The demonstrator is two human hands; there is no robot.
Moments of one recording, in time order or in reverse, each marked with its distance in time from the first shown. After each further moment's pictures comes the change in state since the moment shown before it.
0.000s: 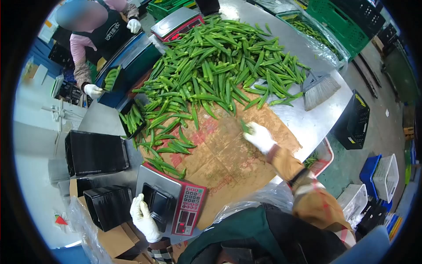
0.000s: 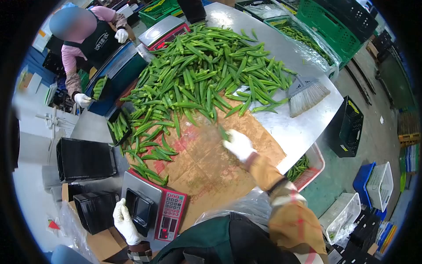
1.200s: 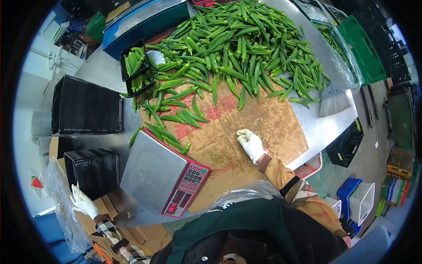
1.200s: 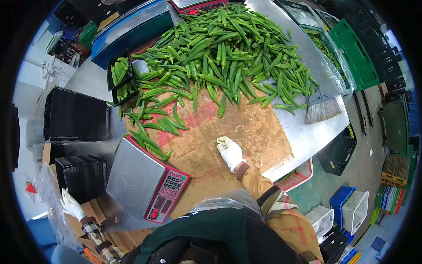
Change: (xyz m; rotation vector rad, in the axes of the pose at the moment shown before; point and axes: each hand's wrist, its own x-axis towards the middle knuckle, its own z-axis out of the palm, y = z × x) left_hand 0.090 -0.256 -0.238 1.265 0.366 0.028; right_hand -0.048 -0.003 0.116 0.142 -0.123 0.157
